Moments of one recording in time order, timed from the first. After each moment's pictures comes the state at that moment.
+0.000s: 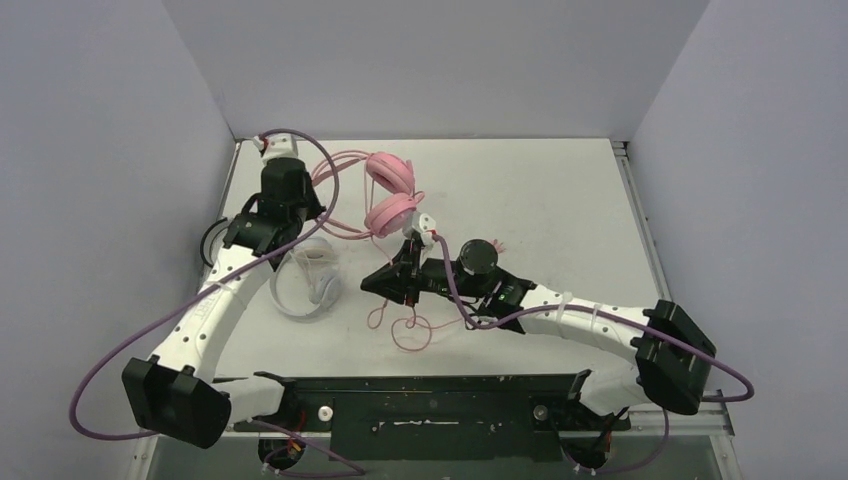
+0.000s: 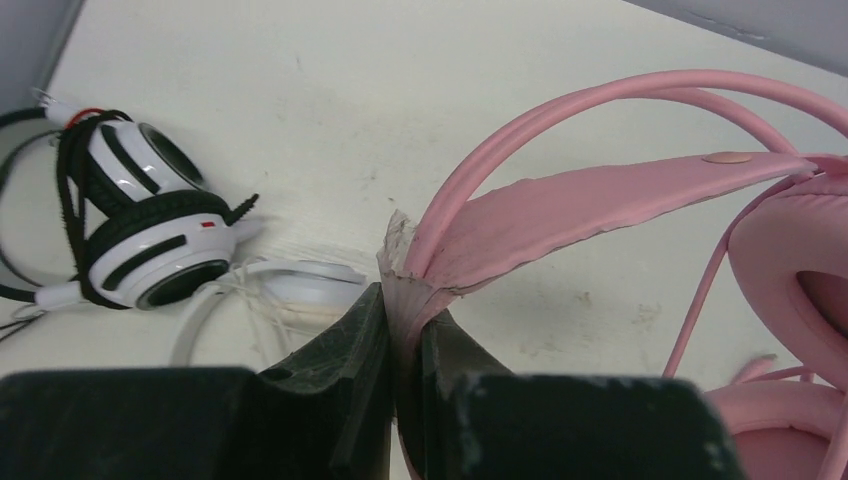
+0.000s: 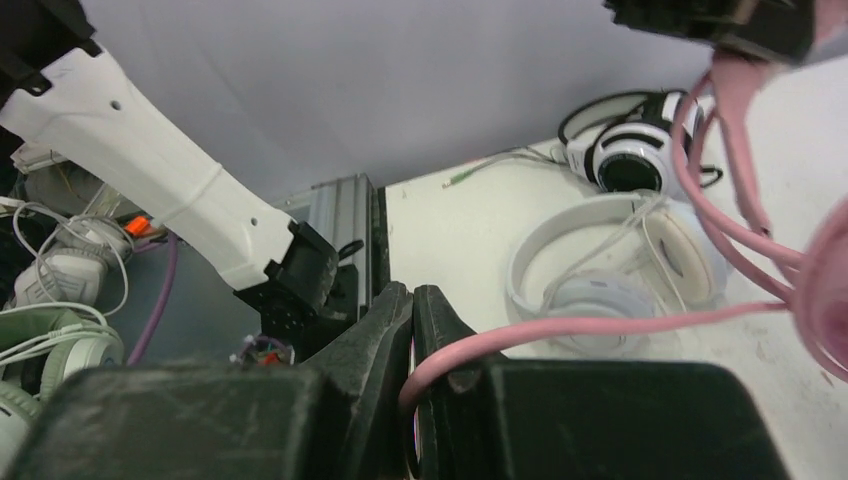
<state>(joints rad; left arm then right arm) -0.29 1.25 1.23 -0.51 -0.34 -0.48 1.01 1.38 0.83 0.67 -0.47 0.30</state>
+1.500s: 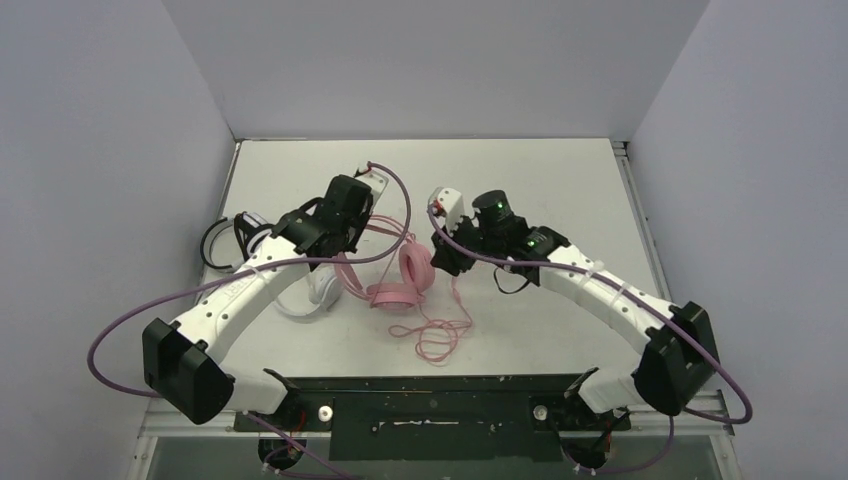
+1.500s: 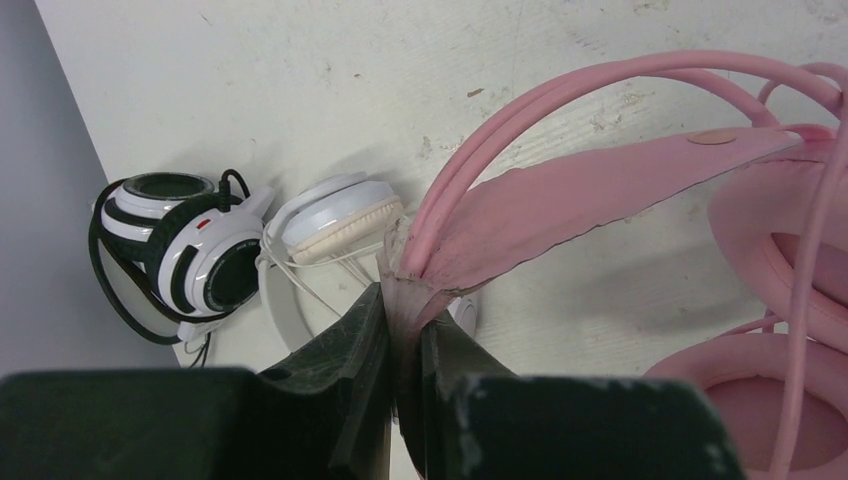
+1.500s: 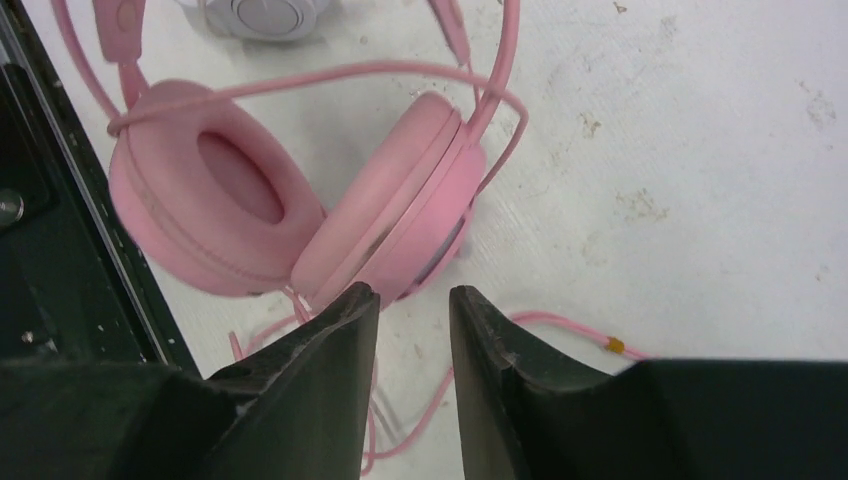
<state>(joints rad) -0.59 1.35 1.26 -0.75 -0.40 0.06 0.69 1.45 1.17 -0.38 -0.38 -0.15</state>
